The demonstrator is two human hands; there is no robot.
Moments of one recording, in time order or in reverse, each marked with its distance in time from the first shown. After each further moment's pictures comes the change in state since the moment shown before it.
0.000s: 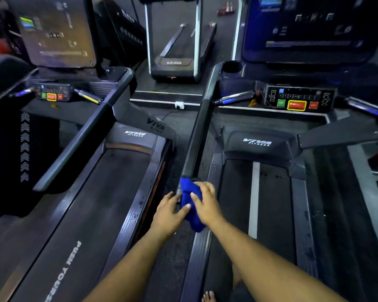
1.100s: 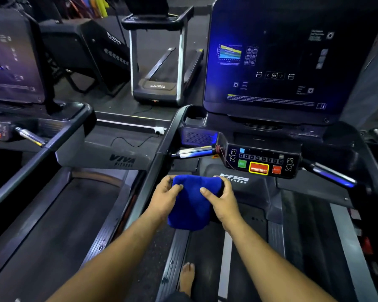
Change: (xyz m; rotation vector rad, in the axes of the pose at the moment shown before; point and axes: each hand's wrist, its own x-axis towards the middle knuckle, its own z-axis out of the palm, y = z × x) left_hand 0.240 0.267 0.033 -0.699 0.058 0.084; right_hand 0.233 0.024 -0.268 0.413 0.126 0.133
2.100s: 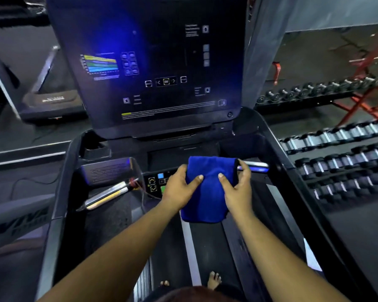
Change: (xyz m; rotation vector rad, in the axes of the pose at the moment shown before) left_hand 0.132 0.055 0.263 0.454 -0.474 0.263; right_hand 0.082 -0.020 -0.216 0.015 0.718 -0.140
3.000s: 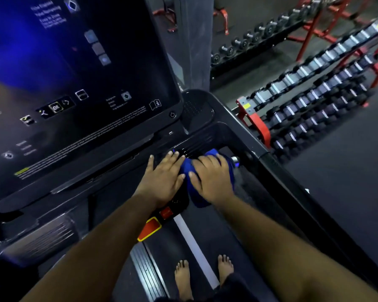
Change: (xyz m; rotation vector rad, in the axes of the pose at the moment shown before) left_hand 0.156 0.014 0.073 1.039 -0.517 0.481; right_hand 0.132 0.075 -0.032 -1.178 -0.165 -0.393
